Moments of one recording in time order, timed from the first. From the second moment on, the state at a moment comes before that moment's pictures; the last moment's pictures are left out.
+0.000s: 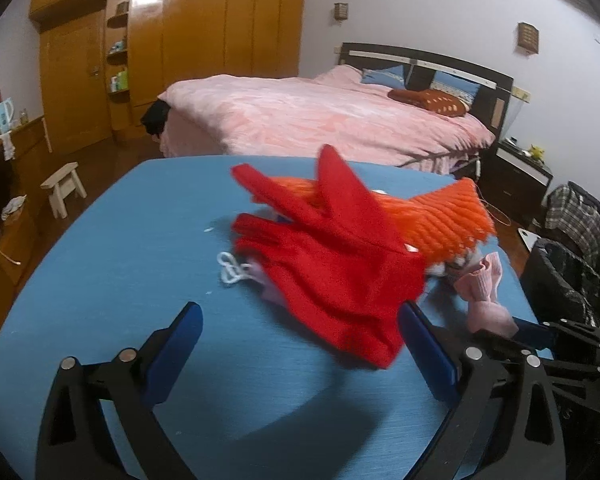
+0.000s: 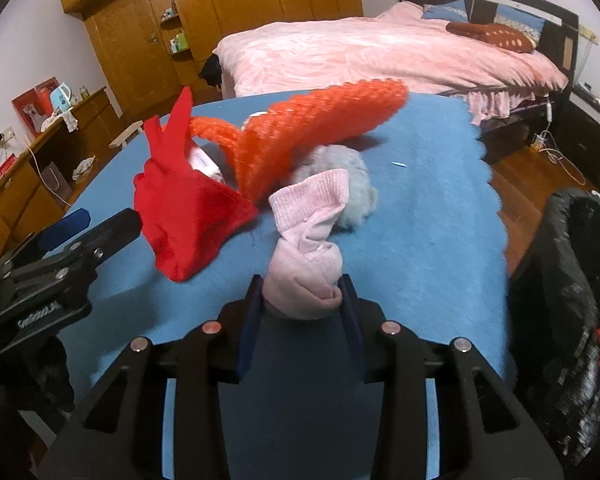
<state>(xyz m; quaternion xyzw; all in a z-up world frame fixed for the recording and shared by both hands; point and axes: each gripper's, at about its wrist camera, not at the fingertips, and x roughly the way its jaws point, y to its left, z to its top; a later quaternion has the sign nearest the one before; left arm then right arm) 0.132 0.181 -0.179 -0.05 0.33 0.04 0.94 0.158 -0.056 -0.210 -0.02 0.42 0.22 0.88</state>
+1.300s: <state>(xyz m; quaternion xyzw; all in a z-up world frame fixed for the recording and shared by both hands) 0.122 0.186 -0.188 -0.07 0.38 -0.01 0.92 0.160 -0.071 -0.215 -0.02 0.43 0.20 0.88</state>
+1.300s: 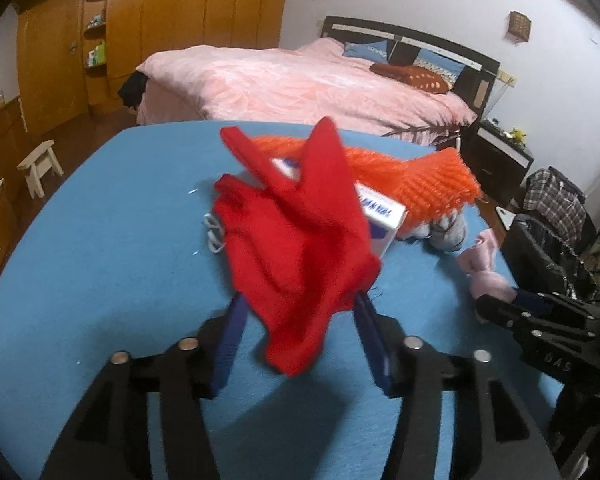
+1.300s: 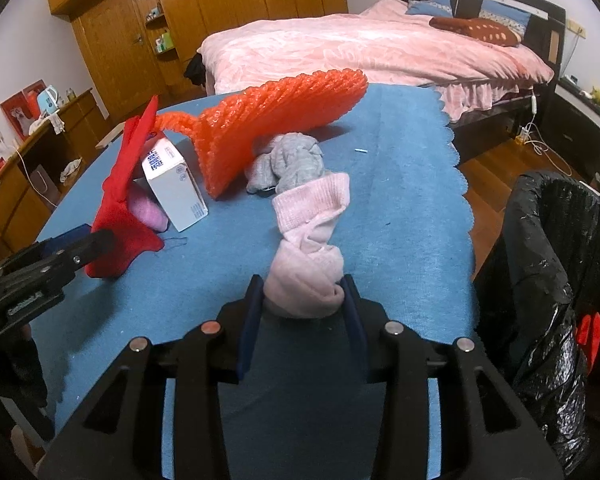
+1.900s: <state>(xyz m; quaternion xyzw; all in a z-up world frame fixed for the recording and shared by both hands) 0.135 0.199 -0.193 -0.09 0.38 -0.03 0.92 0.170 -0.067 -0.217 -0.02 0.44 0.20 0.88</state>
